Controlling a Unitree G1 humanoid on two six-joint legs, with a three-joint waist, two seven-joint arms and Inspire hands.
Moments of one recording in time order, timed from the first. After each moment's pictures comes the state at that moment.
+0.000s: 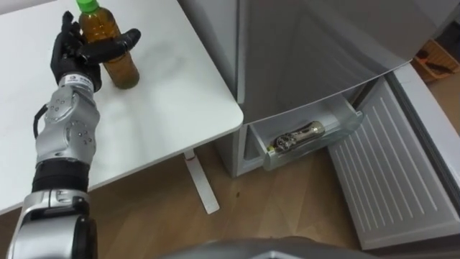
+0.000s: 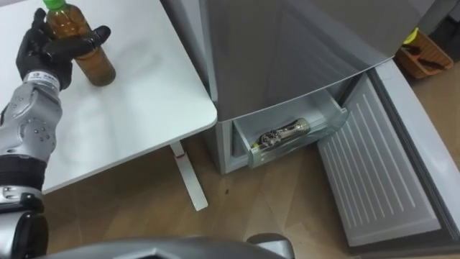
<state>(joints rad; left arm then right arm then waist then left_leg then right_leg) -0.29 0.32 0.17 0.49 -0.60 0.09 0.13 0.18 -0.25 -0.10 1.28 -0.13 0.14 0.13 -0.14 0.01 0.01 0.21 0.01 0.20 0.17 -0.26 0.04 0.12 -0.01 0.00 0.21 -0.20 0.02</state>
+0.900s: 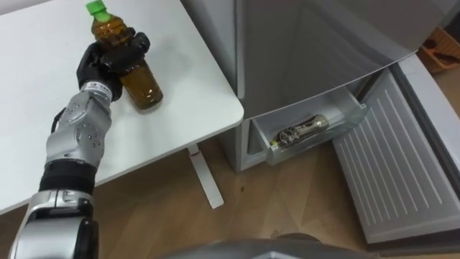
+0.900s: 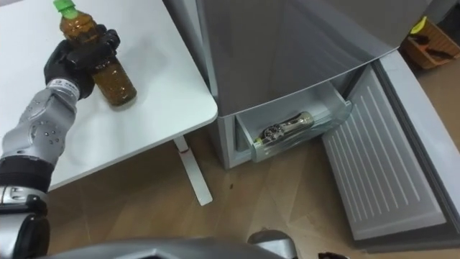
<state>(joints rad) -0.29 0.31 0.07 0.49 -0.60 0.16 0.03 0.11 -0.24 -0.08 1.24 -0.13 0.14 0.11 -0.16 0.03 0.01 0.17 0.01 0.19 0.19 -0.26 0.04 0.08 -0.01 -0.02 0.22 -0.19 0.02</state>
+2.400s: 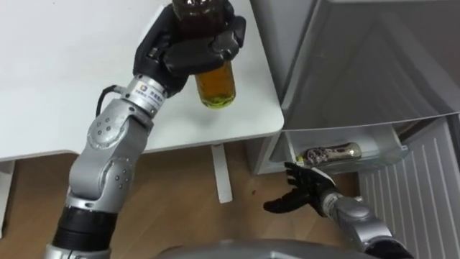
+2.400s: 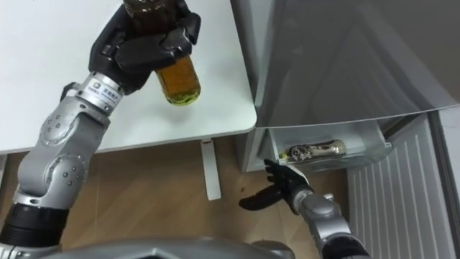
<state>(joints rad) 0.01 0.23 -0.12 -0.19 -0.55 0.13 -0.28 0.03 -0.22 0.18 0.80 -0.01 0.00 0.28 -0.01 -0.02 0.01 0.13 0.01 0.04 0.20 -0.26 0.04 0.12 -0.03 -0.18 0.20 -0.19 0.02</state>
